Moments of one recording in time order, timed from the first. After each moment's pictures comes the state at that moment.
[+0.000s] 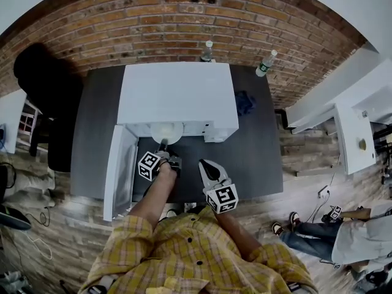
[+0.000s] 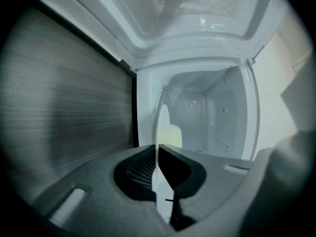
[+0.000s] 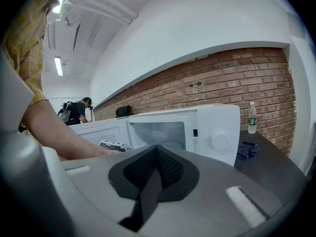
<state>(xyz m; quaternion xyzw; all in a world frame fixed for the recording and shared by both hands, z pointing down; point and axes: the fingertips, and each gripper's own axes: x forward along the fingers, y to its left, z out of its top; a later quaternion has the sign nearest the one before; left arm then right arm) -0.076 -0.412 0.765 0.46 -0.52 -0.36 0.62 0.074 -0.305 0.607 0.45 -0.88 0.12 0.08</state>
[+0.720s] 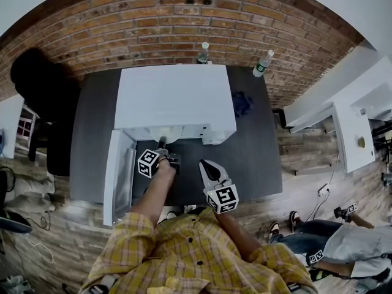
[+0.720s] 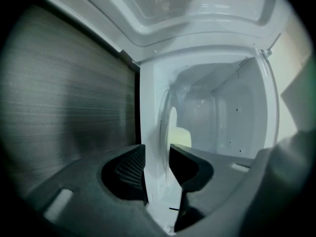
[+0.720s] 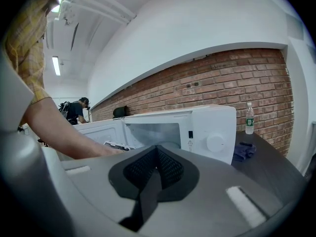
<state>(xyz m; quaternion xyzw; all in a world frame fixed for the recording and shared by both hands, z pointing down) -0.075 -0.432 0.779 0.43 -0.54 -0.35 0.64 0.082 -0.315 0.605 0.46 -0.88 0.12 0.08</state>
